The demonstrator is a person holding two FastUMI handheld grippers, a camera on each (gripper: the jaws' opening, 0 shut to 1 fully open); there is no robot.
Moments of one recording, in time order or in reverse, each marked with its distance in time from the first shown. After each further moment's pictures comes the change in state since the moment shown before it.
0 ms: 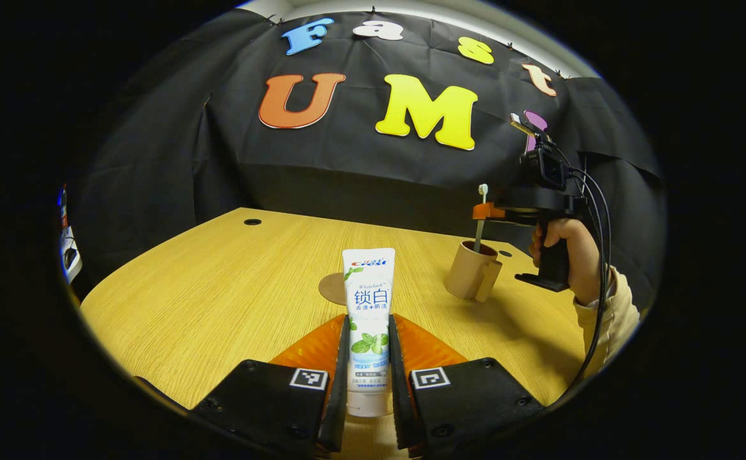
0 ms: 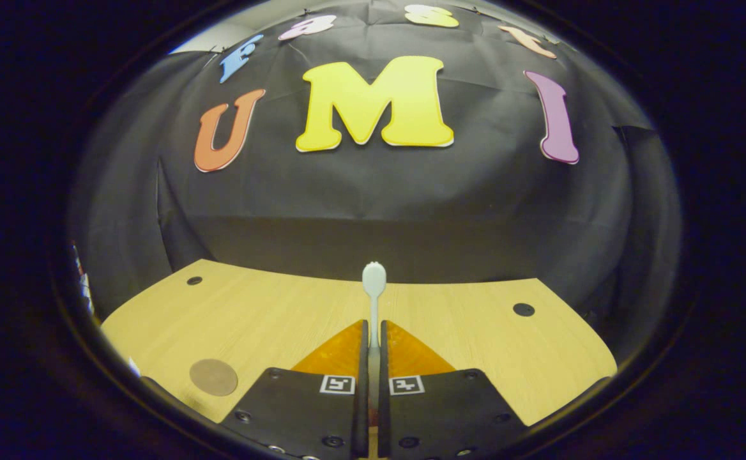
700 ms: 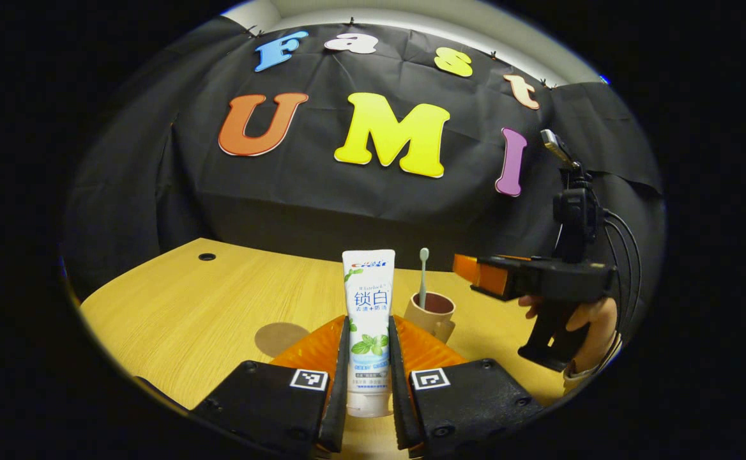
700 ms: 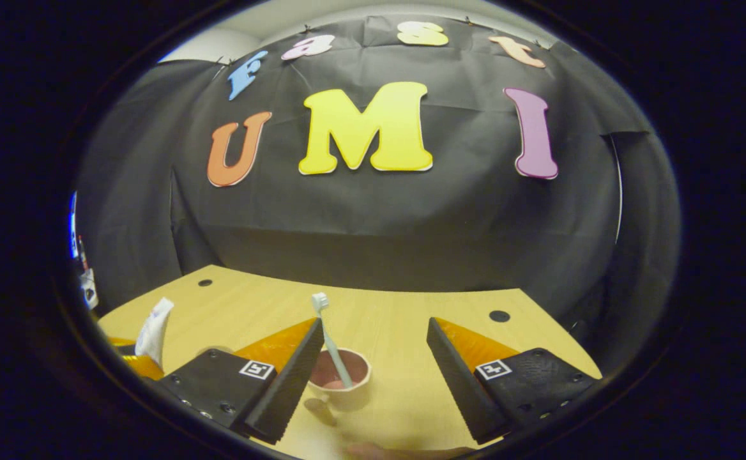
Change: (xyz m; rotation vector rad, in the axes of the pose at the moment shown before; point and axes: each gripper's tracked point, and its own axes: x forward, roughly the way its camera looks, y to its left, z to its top) left arm 0.047 -0.096 0.078 0.013 -0.120 -0.119; right arm -0.079 -0.051 0.001 -0.053 -0.110 -0.009
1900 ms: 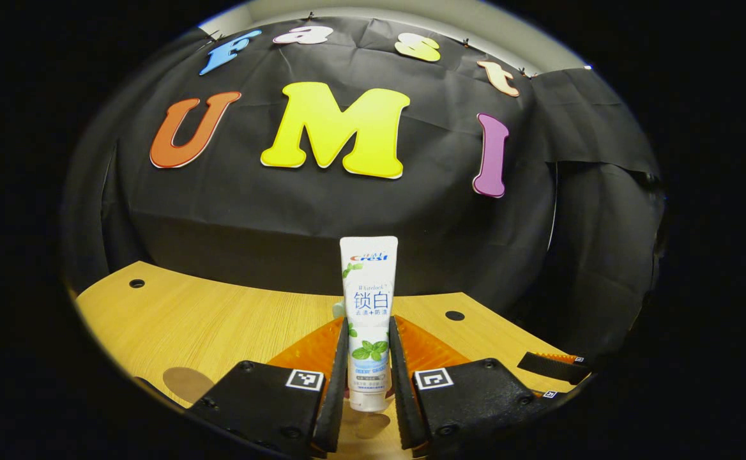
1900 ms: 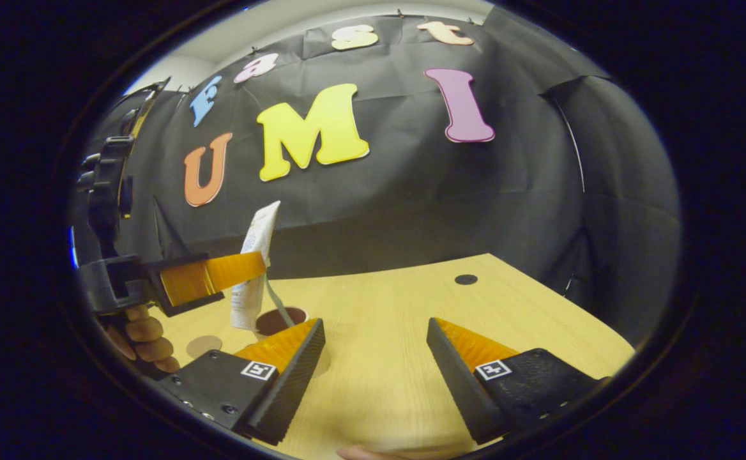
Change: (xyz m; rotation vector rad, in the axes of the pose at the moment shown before) left arm 0.137 -0.091 0.025 0.042 -0.035 -0.086; right arm -0.029 -0.067 -0.066 0.226 0.005 -0.015
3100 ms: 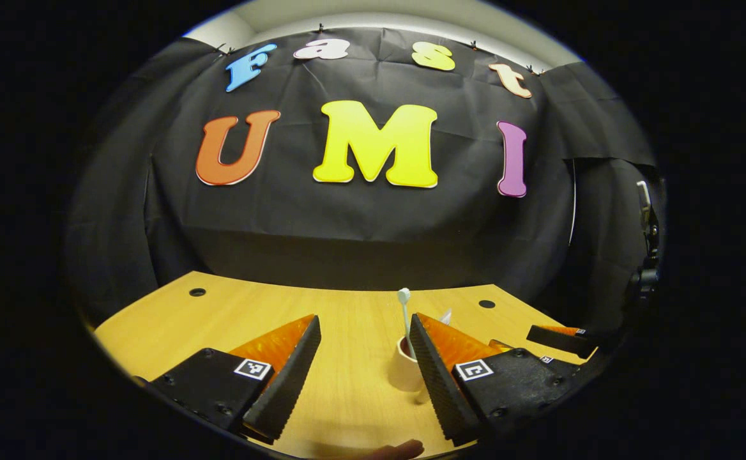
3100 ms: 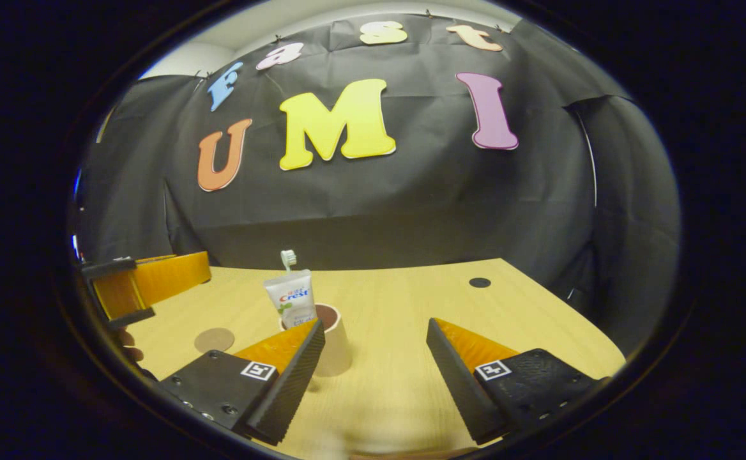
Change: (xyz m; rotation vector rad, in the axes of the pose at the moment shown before) left arm -0.106 0.071 0.017 0.075 0.005 0.164; right arm -0.010 0.052 0.000 -0.056 0.056 0.026
